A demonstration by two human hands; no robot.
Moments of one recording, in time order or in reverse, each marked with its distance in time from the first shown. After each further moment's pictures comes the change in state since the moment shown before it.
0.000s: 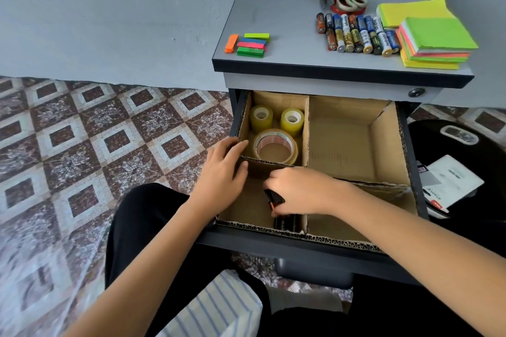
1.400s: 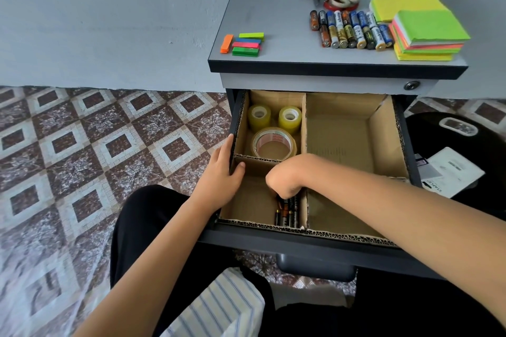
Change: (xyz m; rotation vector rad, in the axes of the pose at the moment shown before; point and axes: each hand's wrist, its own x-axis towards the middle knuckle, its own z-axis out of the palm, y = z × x) left_hand 0.003 -0.001 0.003 -0.216 -0.120 -0.230; right_hand 0.044 -0.002 -0.010 -0.279 -0.579 0.037
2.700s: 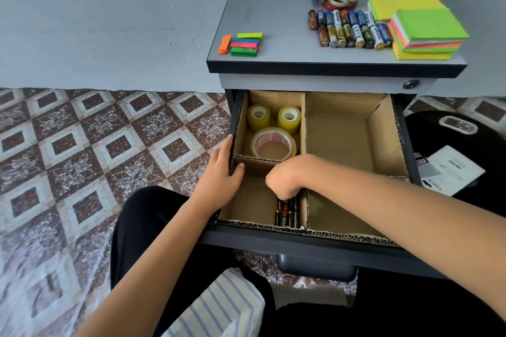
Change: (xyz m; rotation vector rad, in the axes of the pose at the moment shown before) left_hand 0.001 -0.002 0.001 -0.003 -0.003 0.001; right_hand 0.004 0.001 0.002 0.027 0.009 0.040
